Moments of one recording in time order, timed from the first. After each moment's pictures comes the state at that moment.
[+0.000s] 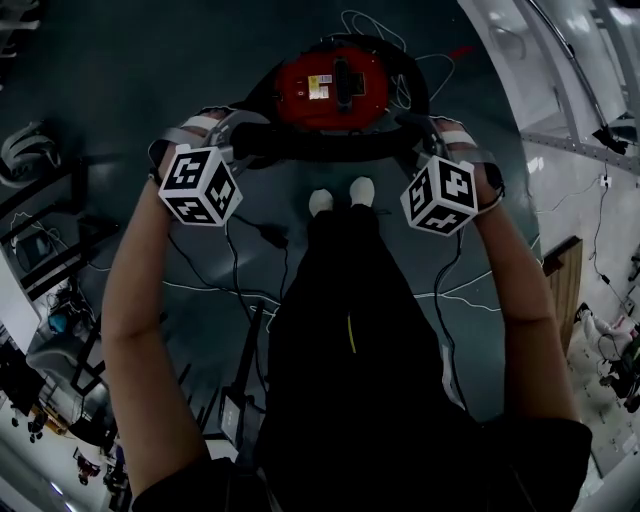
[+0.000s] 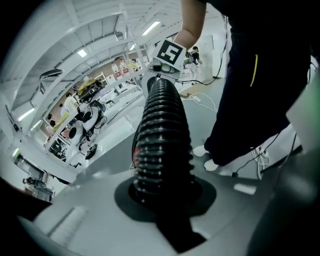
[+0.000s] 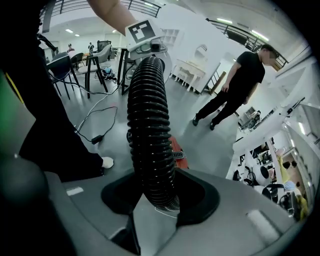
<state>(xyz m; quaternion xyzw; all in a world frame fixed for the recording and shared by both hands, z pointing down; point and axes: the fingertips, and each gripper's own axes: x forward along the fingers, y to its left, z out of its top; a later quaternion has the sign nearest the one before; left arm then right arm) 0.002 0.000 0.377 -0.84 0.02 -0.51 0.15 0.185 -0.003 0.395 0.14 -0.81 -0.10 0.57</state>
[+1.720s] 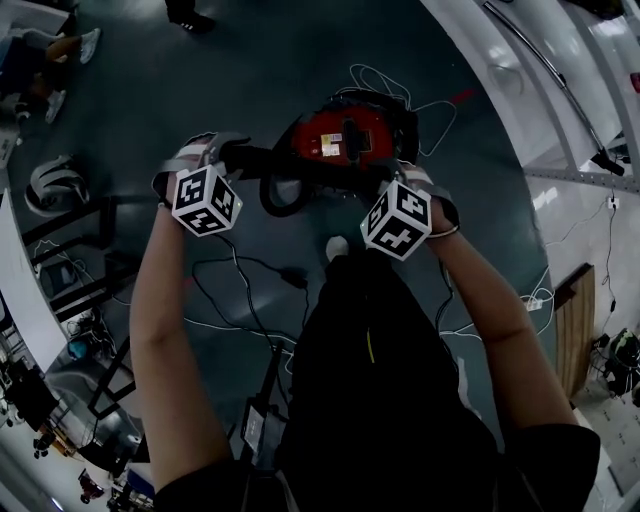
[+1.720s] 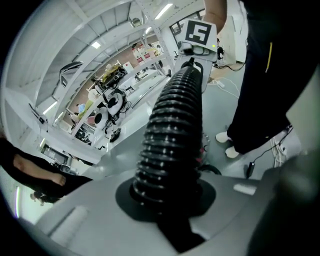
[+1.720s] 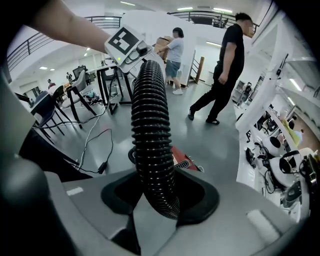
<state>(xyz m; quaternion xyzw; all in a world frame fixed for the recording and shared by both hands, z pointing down) -0.056 -0.092 0.340 -0.79 0.15 -0.57 0.16 0.131 -0.021 0.374 0.18 -0.82 0.05 0.54</state>
